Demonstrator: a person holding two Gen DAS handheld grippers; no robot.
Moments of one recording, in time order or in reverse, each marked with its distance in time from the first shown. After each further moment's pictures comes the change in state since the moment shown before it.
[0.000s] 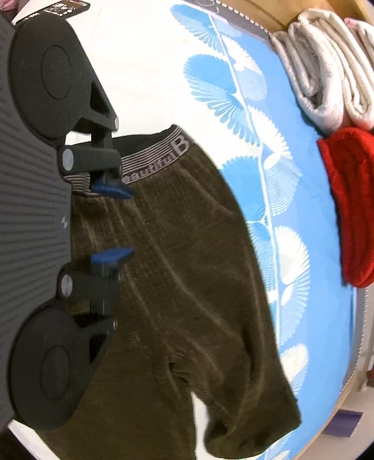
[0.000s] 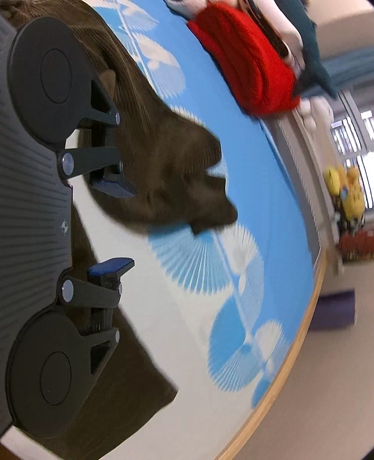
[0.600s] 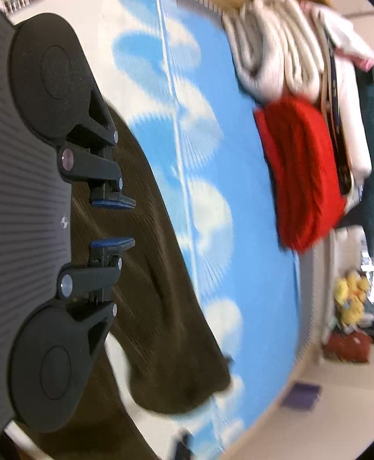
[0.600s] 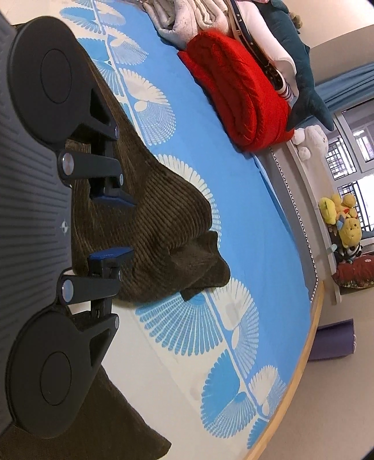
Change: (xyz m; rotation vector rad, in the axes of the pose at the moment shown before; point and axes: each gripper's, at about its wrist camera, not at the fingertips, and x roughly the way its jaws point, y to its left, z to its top) left arm -0.051 -0.069 0.099 -0.004 -0.183 -0.143; right arm 0.019 0.061 0.015 0.035 -0.015 0.111
